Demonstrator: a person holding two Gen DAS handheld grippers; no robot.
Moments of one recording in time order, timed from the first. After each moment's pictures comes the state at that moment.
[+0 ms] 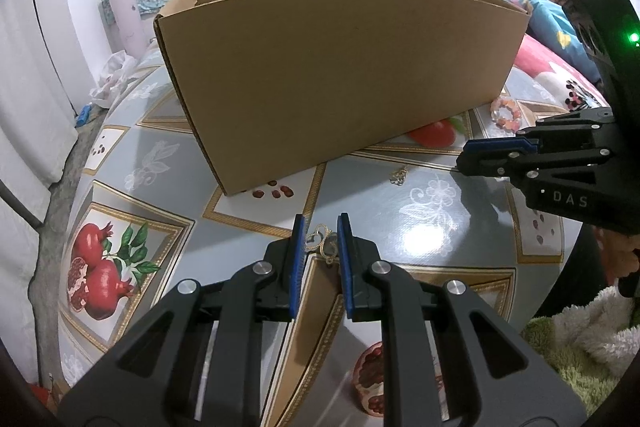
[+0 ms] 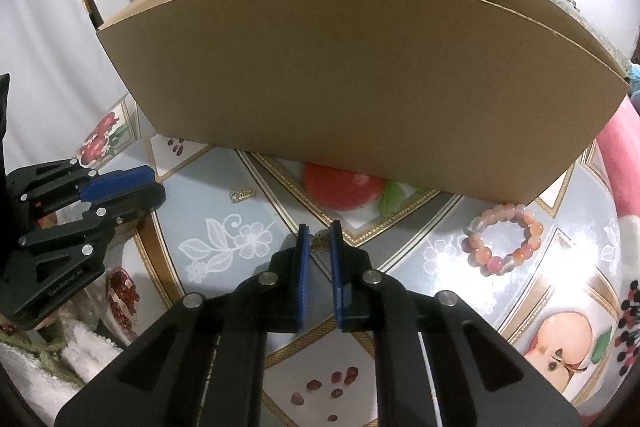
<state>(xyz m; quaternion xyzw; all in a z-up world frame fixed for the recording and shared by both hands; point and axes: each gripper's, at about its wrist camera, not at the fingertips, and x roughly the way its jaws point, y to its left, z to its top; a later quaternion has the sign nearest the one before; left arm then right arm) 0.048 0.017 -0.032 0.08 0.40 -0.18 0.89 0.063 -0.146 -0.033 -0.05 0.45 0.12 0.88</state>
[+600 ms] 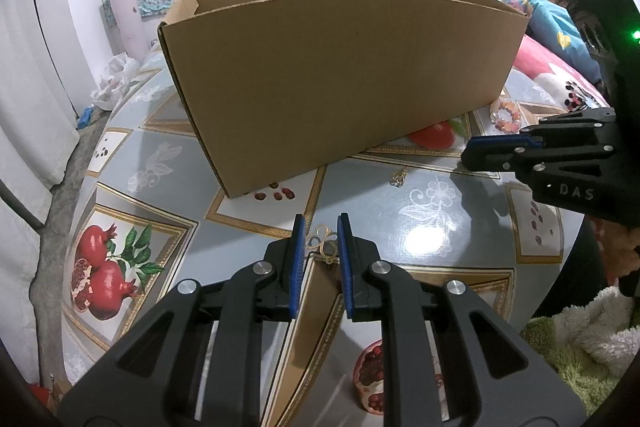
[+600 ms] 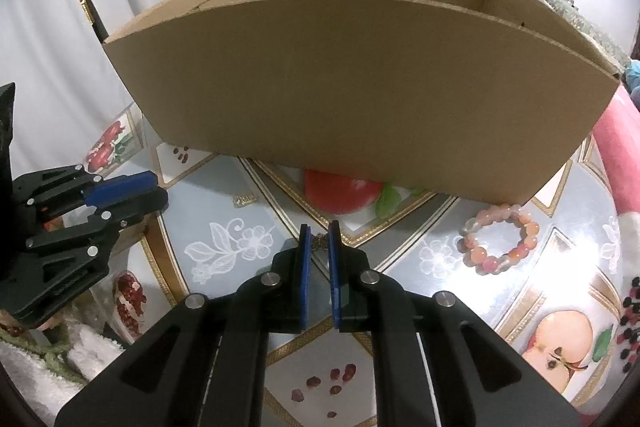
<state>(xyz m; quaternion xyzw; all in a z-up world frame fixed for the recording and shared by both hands) 0.046 0.018 -0.027 0.08 0.40 -0.18 0.90 0.054 -0.160 -0.021 -0.04 0.44 0.13 0.89</state>
